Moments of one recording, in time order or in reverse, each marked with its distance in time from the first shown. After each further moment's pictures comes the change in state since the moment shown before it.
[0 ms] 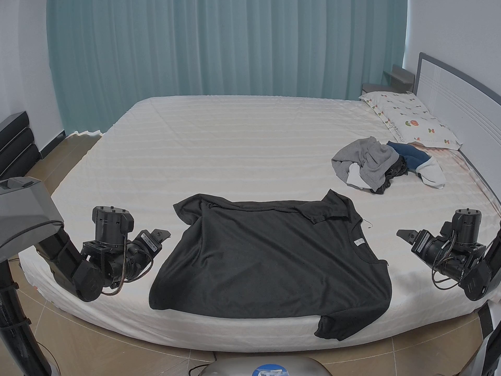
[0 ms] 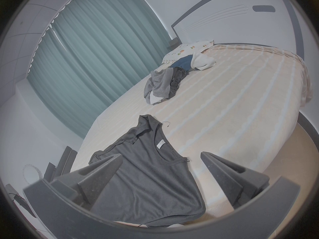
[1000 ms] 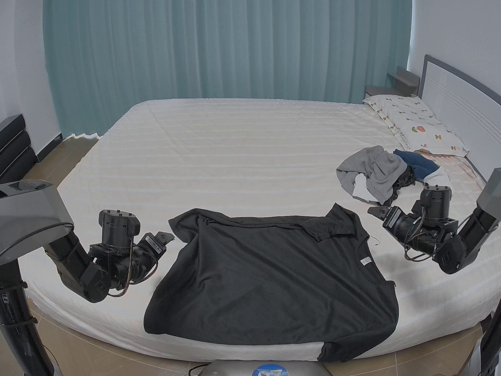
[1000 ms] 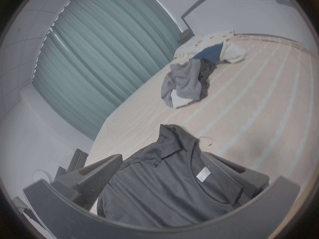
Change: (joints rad) left arm -0.006 0.064 -0.019 -0.031 -0.005 -0.041; right arm 0.134 0.190 -0.390 0.198 0.003 0.117
